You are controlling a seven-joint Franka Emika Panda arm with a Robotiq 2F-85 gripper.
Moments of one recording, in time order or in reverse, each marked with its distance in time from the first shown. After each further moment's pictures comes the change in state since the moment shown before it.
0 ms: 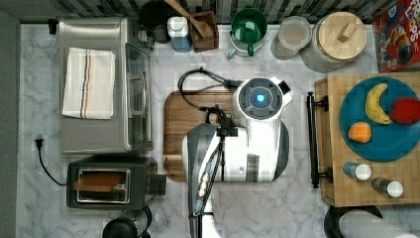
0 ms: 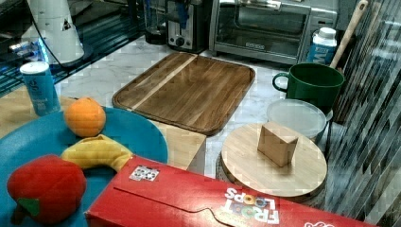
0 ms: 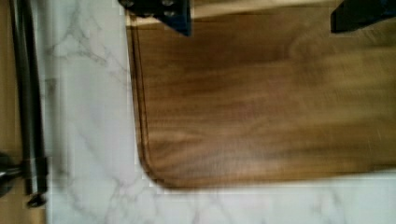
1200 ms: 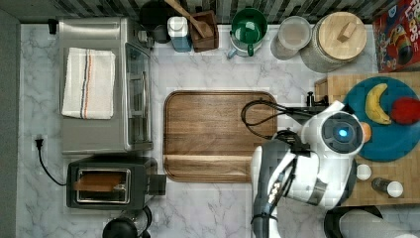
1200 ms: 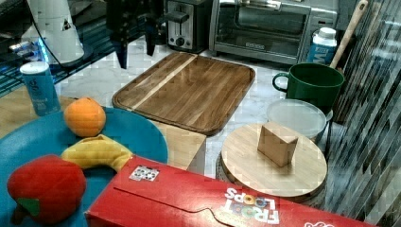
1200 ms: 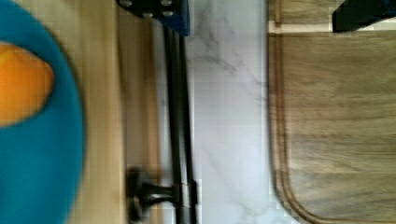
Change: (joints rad) arm -0.125 -0.008 -0.185 -0.102 -0.103 0.163 -0.312
